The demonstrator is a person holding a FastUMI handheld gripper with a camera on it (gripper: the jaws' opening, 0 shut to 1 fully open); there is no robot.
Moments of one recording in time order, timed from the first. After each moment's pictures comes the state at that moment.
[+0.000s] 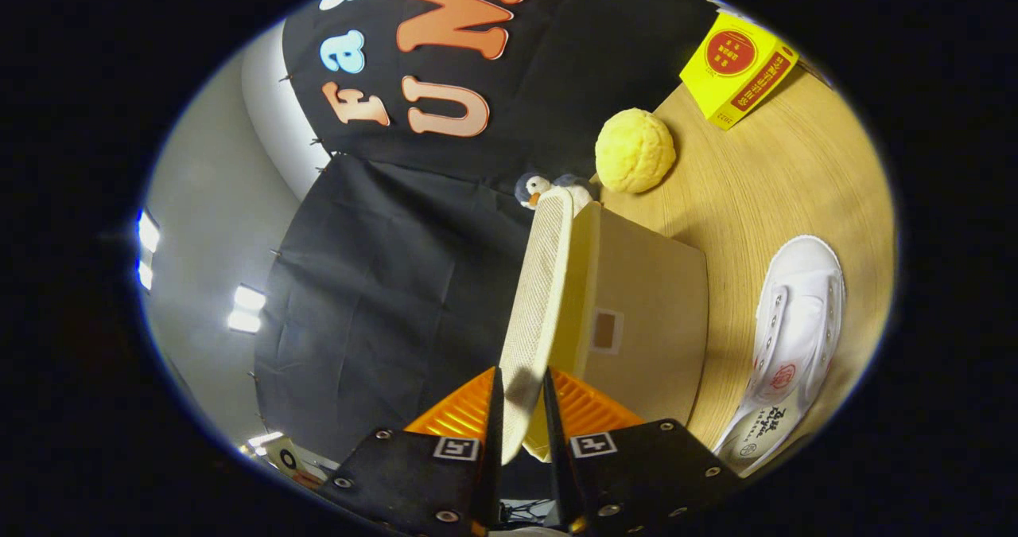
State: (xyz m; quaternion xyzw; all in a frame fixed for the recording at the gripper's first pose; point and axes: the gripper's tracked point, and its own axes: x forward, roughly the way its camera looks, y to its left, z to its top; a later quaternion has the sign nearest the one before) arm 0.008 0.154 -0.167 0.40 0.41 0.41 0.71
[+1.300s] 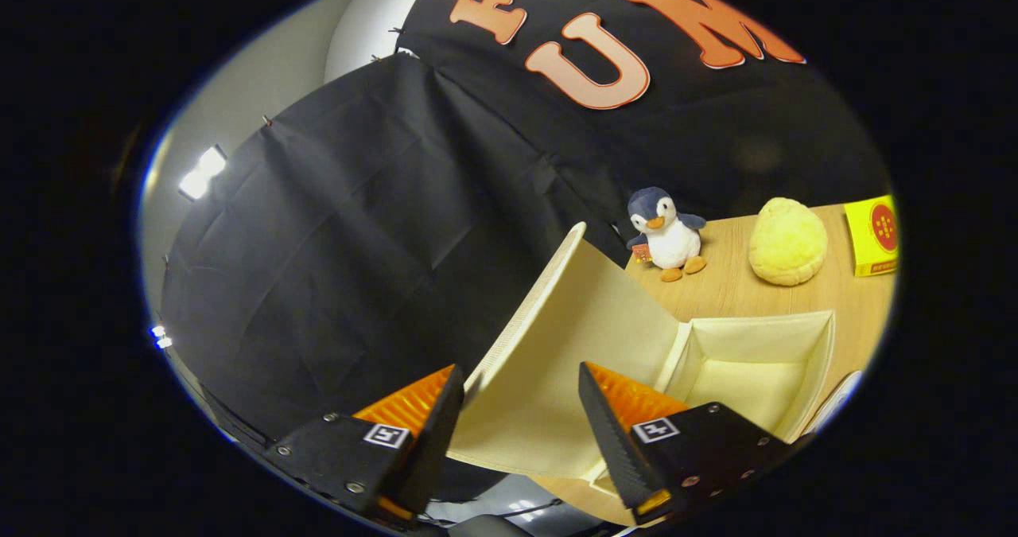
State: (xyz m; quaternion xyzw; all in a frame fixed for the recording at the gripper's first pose) arm 0.007 0.394 -0.044 0.17 0.35 0.44 0.81
